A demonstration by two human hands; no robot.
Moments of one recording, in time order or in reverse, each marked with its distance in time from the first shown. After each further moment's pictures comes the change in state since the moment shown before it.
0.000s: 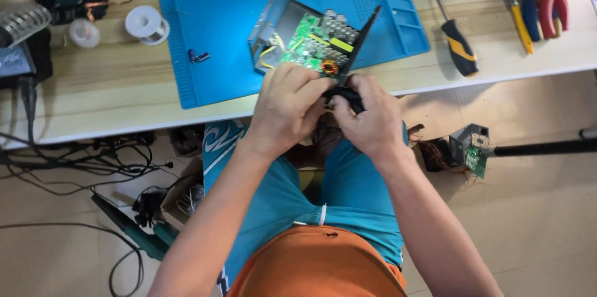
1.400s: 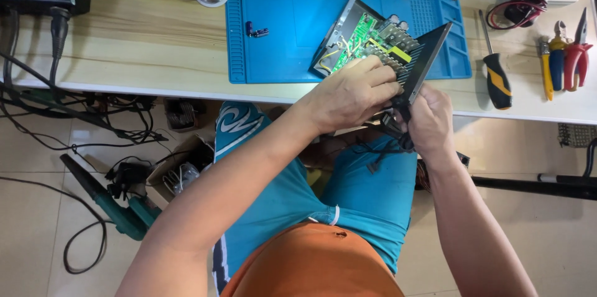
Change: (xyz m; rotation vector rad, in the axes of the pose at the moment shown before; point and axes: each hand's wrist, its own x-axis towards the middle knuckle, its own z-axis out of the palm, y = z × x) left_hand 0.008 -0.035 0.026 -0.186 0.021 0.211; right_hand 0.035 -0.031 -0.030 0.359 -0.335 0.382
